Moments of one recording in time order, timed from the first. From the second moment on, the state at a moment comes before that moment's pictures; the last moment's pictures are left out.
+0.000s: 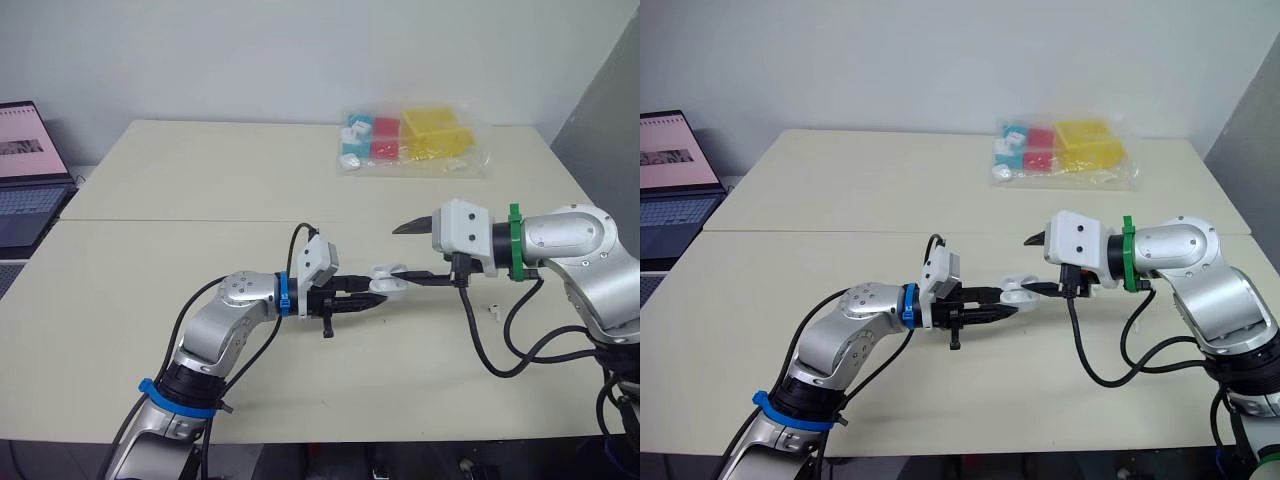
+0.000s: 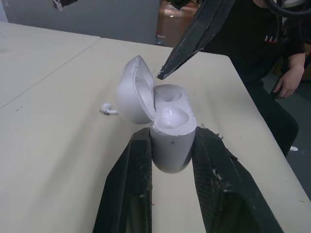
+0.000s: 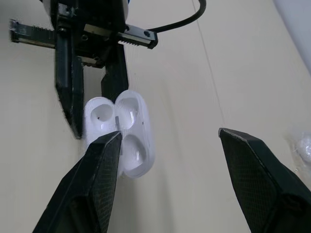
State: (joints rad) left arm -0.44 0.40 -0.23 -0.14 -0.41 0.43 -1.04; right arm -0.64 -0.88 0.16 -0.42 0.29 0.55 1.12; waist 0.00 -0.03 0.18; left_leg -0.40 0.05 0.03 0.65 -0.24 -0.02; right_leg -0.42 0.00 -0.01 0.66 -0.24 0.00
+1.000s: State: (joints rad) left arm -0.42 0.41 -0.23 -0.11 -0.33 0.31 -1.03; right arm -0.06 -0.65 -0.24 -0.49 0.27 1.10 0.44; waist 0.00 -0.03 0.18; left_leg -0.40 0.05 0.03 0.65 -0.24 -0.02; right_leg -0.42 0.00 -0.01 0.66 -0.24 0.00
